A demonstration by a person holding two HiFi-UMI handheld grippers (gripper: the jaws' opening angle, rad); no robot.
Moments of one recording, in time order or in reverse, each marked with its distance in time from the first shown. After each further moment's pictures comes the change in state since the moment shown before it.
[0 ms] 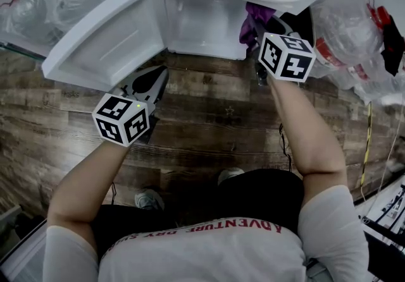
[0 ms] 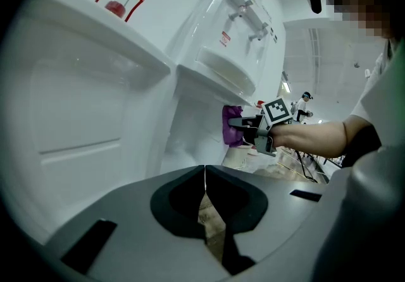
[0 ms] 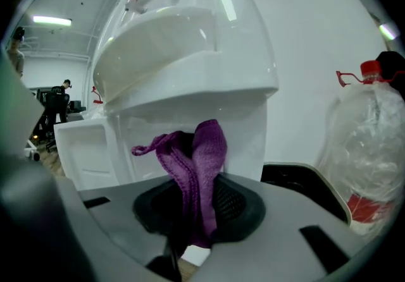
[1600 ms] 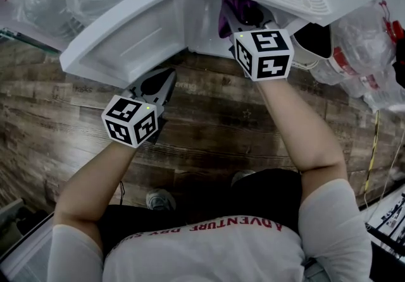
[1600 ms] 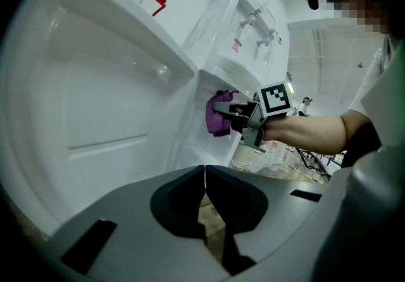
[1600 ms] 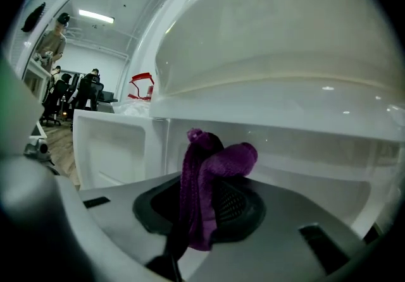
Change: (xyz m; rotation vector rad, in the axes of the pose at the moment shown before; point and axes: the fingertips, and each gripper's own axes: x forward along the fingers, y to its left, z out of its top) left arm -0.026 0.037 -0.011 -0.014 -0.003 0.033; right arm 0.047 0.138 0.038 -0.233 -0.122 0.179
